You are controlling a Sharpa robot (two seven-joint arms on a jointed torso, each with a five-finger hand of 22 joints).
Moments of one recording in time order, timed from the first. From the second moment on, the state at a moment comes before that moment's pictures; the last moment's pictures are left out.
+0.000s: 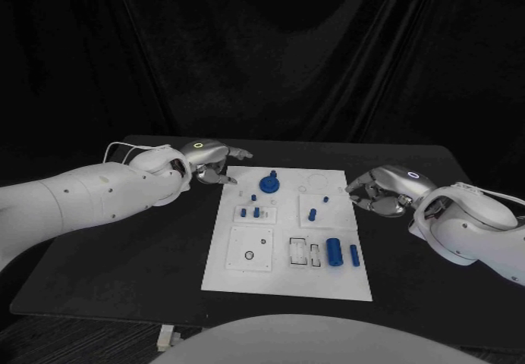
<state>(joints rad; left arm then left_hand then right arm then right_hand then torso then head) 1.21 -0.75 -0.21 1.08 -1.42 -0.41 0.34 1.47 -0.13 0.15 0.29 0.06 0.50 -0.04 0.06 0.10 0.63 0.09 0.12 0.07 0.89 0.04 0.87 0.79 0.16 0.94 0.14 0.70 1.30 1.21 -0.98 -0.21 1.62 -1.49 -0.42 -0.07 1.34 -0.06 0.34 0.15 0.37 0.91 0.11 0.10 0.08 1.22 0.01 1.10 1.06 1.47 -0.06 1.05 1.07 0.16 1.38 0.05 0.42 1.31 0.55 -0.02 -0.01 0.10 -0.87</state>
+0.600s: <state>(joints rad) 1.29 -0.89 -0.21 1.31 -0.60 -0.23 0.64 1.21 -0.04 -0.09 0.29 0.13 0.33 -0.01 0.04 0.05 0.04 -0.04 0.05 0.02 0.00 0.11 0.01 0.02 0.08 0.10 0.24 0.05 0.74 1.39 -0.92 -0.21 1.58 -1.63 -0.42 -0.10 1.36 -0.19 0.29 0.12 0.27 0.87 0.03 0.08 0.09 0.78 0.08 0.28 0.39 1.46 -0.04 0.90 0.90 0.16 1.39 0.06 0.31 1.29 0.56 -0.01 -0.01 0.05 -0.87</state>
